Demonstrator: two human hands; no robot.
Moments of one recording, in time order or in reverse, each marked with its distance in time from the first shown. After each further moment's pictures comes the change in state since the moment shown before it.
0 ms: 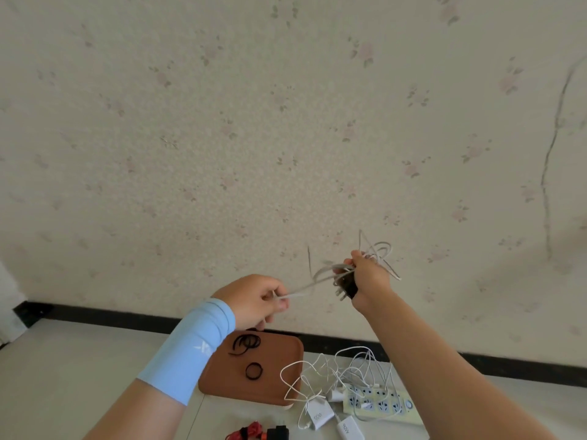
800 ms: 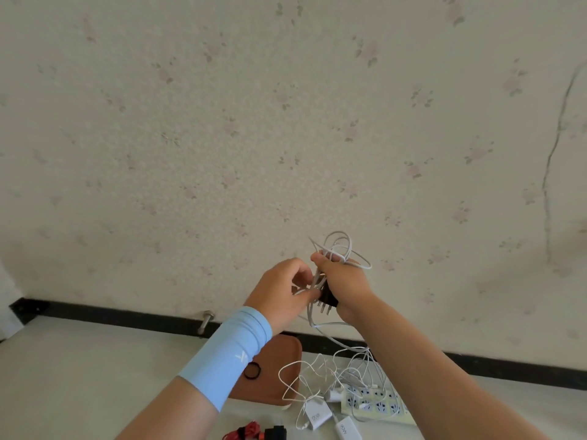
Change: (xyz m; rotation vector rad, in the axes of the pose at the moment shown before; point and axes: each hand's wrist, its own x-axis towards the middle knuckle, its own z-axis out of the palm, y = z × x) left_hand 0.018 0.025 0.038 -0.133 0.438 0.206; right_hand -0.031 0.017 0.019 -0.374 -0.229 -0.134
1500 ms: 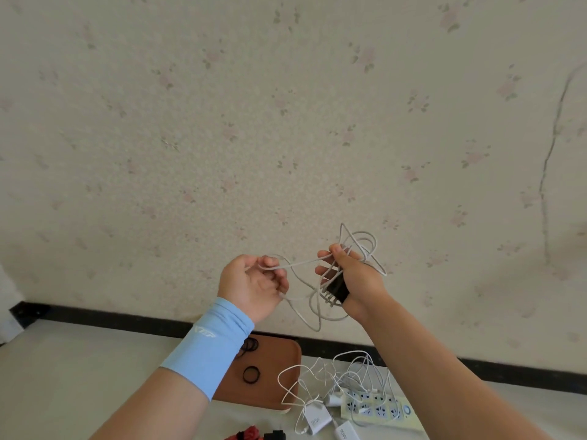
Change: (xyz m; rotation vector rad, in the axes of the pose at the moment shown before) left_hand 0.015 -0.001 -0.027 -1.594 0.143 -0.686; right_hand -0.001 -0.015 -0.016 0.302 -0.087 -0.018
